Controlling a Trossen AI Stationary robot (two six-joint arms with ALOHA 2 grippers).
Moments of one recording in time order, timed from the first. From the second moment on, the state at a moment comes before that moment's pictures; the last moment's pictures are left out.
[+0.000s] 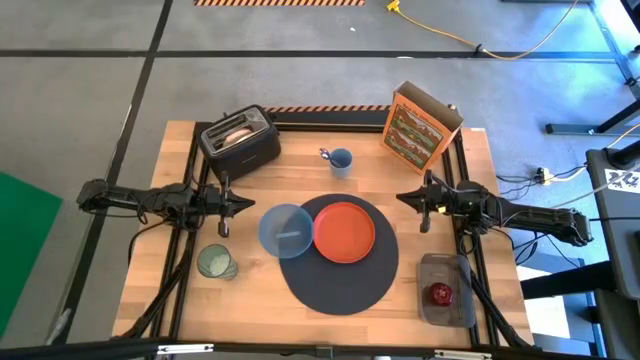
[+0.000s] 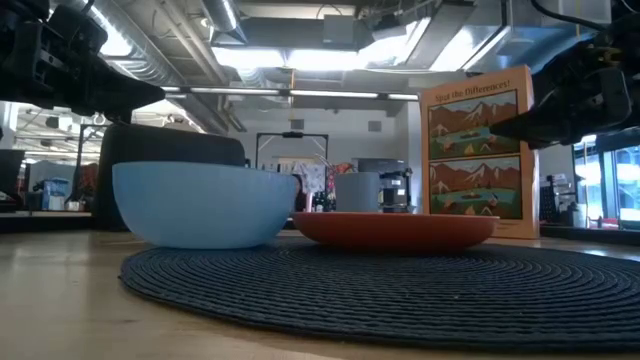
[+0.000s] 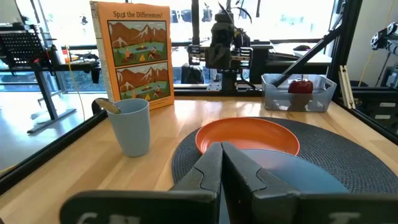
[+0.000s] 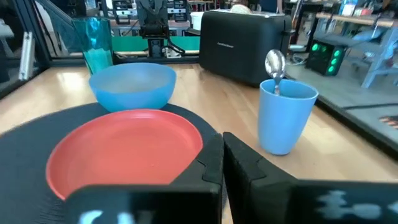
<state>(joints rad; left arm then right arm) -0.11 0.09 0.01 0.05 -0.25 0.01 -0.18 0.17 0.01 0.03 -0.04 -0.05</state>
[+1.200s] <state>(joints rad) -0.11 0.09 0.03 0.17 -0.45 0.08 -0.18 0.23 0.07 0.20 0.25 0.20</state>
